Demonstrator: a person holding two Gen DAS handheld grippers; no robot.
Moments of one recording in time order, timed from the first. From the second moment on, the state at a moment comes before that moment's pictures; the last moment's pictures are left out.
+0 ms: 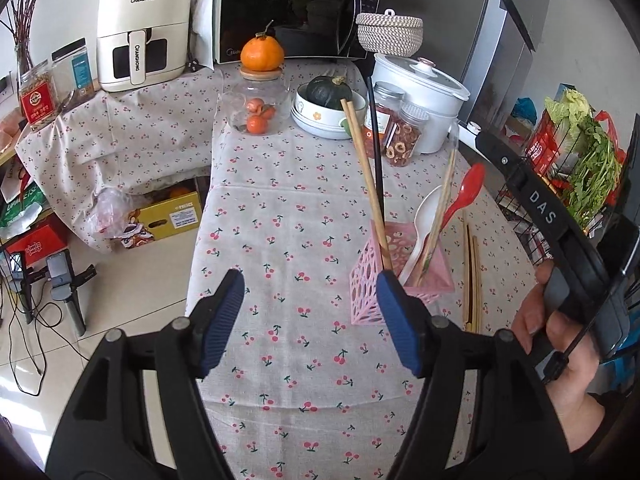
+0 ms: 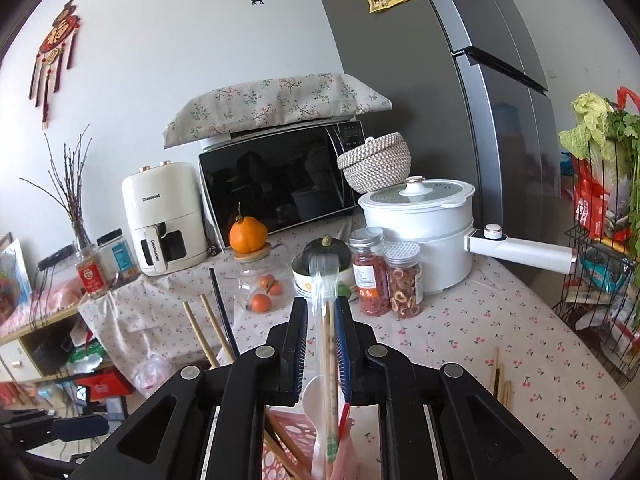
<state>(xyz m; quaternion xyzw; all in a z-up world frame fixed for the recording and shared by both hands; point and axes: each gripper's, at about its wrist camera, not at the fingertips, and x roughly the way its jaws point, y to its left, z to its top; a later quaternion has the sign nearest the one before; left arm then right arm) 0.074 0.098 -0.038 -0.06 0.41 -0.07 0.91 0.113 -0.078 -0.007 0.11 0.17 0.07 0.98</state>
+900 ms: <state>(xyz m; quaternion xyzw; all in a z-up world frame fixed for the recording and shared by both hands) 0.065 0.000 -0.045 0.03 0.41 -0.09 0.91 0.083 -0.209 -0.013 0.05 0.35 0.04 0.93</state>
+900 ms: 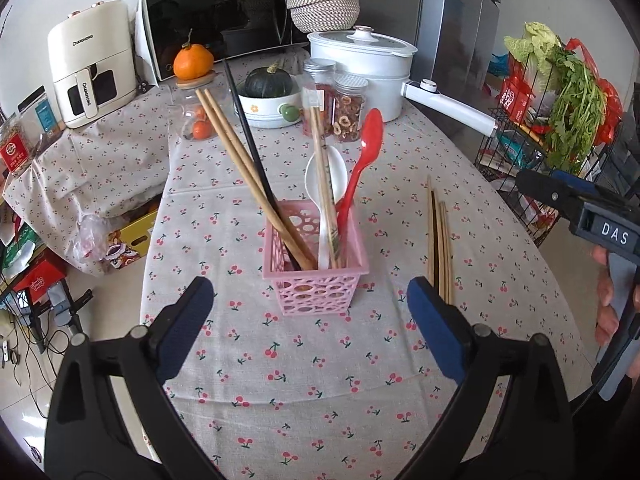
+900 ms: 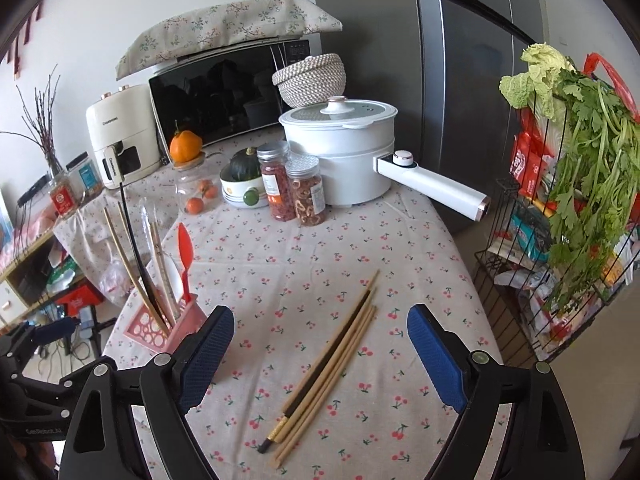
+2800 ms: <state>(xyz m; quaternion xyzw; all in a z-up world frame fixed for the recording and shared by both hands) 0.260 -0.199 -0.164 0.05 0.57 -0.13 0.81 0.143 -0.361 -0.098 0.14 0.54 -0.04 0.83</state>
